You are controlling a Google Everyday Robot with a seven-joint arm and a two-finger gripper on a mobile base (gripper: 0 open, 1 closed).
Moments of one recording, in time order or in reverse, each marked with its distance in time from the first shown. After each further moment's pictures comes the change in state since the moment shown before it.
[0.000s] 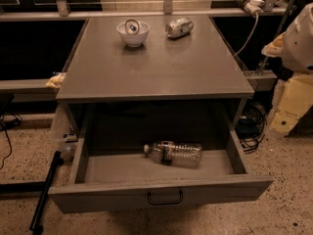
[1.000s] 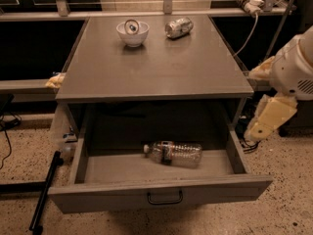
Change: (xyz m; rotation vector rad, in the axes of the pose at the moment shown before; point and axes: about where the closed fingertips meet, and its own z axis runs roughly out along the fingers) arm 0.002 -0.004 0.049 0.016 -0.114 0.038
